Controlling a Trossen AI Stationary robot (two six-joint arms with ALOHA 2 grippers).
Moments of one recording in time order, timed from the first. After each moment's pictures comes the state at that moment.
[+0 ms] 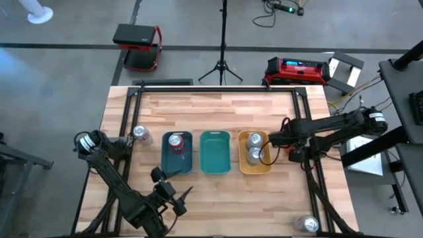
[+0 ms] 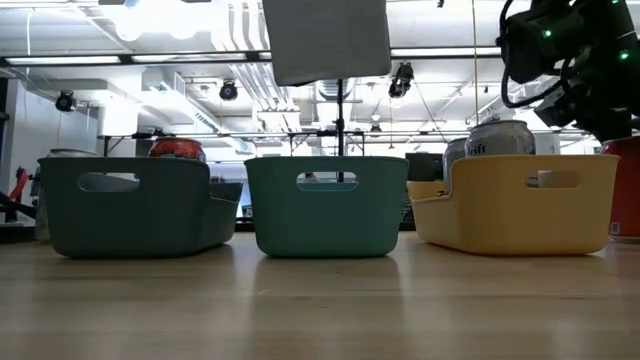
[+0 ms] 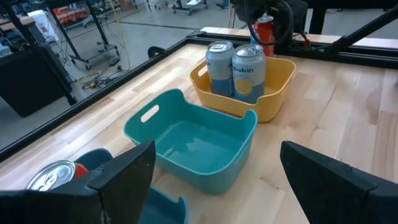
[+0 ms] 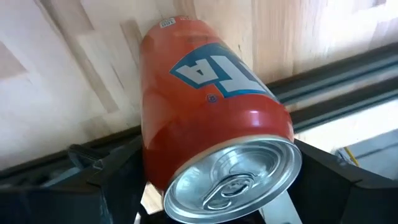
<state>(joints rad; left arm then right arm) -0.88 1.81 1.45 -1.16 -1.22 -1.42 0.03 1.25 0.79 -1.47 0.08 0.29</state>
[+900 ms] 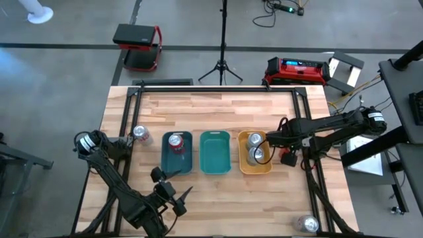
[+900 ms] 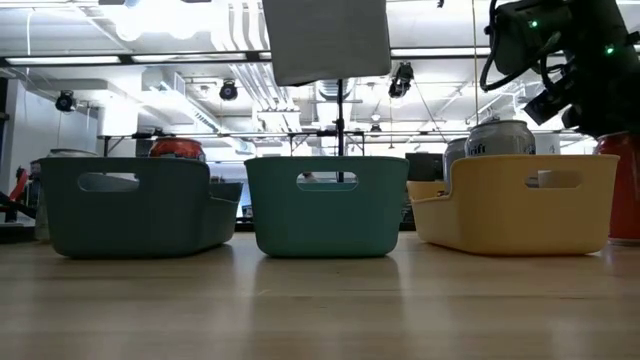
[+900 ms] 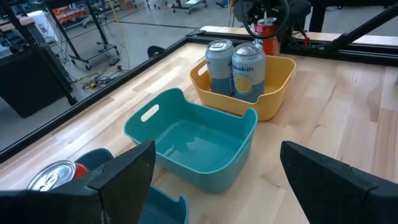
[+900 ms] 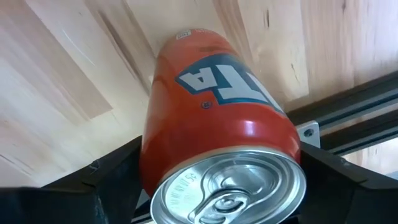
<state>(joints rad) -0.88 1.81 1.45 -1.16 -1.21 -1.41 0.03 1.26 0.82 -1.38 -0.06 0.42</state>
